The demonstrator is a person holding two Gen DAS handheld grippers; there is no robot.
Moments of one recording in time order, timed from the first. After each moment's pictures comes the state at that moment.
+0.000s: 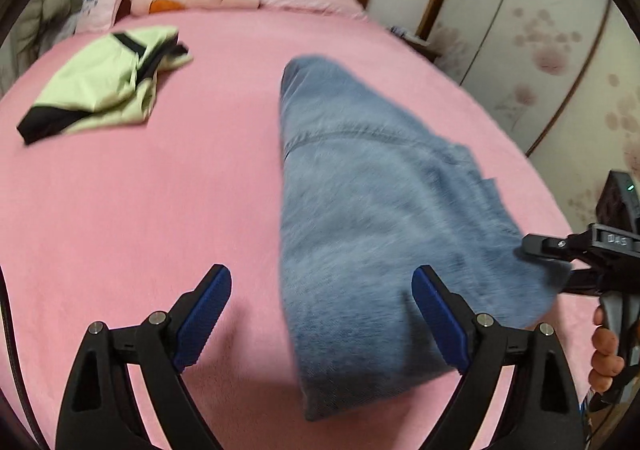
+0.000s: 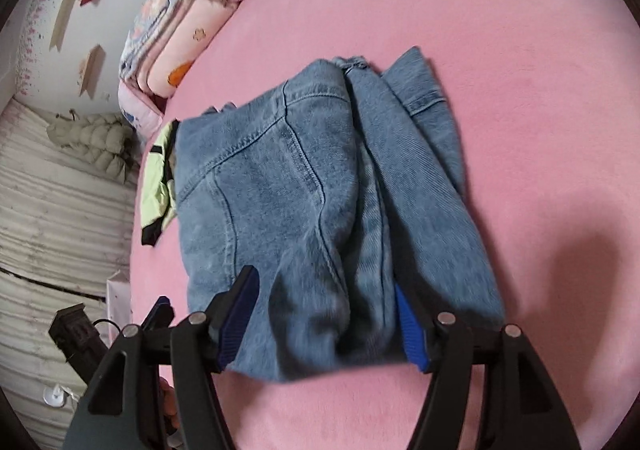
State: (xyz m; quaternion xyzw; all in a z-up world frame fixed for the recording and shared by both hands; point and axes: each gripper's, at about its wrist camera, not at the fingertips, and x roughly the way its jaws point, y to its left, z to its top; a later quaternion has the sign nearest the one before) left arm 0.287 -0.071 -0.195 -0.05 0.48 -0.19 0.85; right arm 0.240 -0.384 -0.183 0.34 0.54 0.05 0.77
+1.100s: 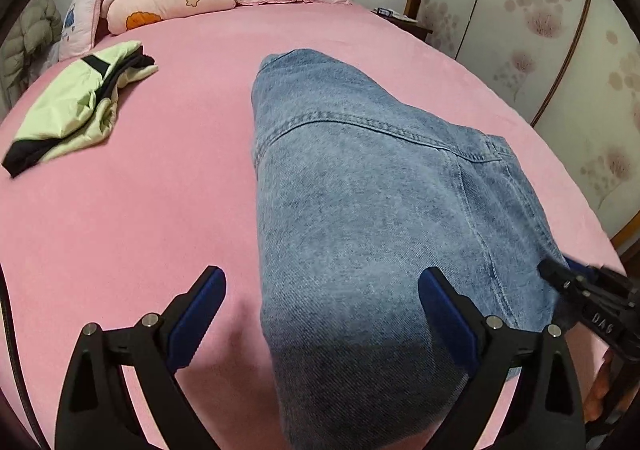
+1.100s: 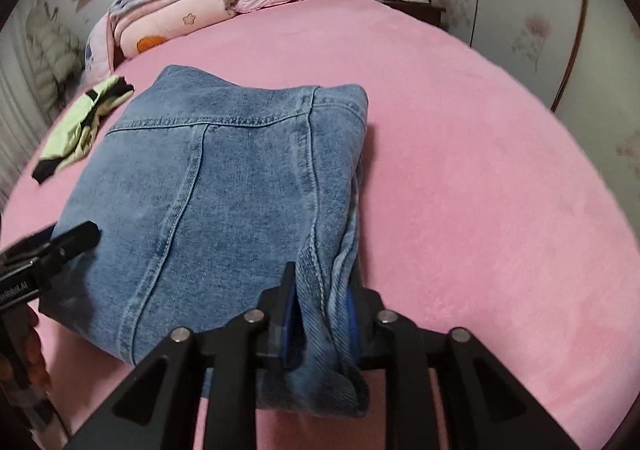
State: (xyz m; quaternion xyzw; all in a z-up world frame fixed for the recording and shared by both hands) left arm 0.295 -0.140 -0.205 0.02 0.48 -0.19 0.86; right arm 0.205 -0.361 -0.164 0.05 0.49 -0.09 0.87
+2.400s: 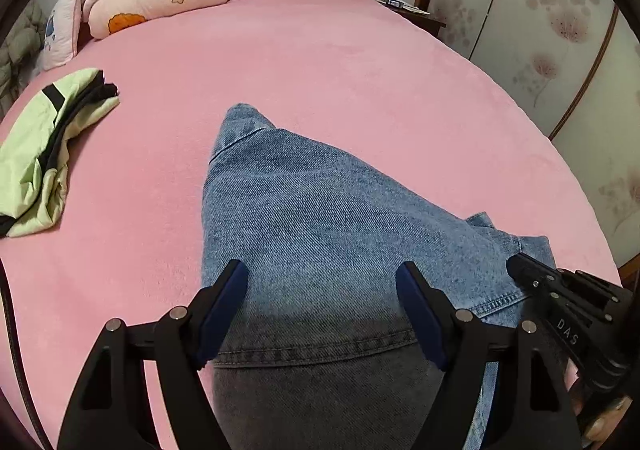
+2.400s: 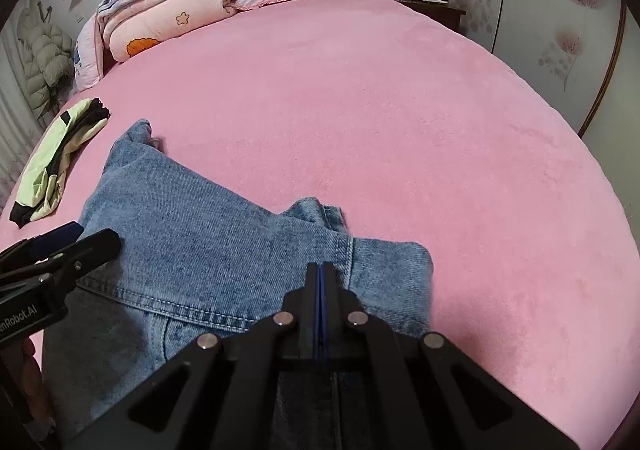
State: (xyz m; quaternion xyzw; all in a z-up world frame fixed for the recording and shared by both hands) left arm 0.425 -0.202 -0.211 0.03 0.50 -0.18 0.85; right arm 0.348 -0.378 -0.194 0.08 0.50 -0.06 0.86
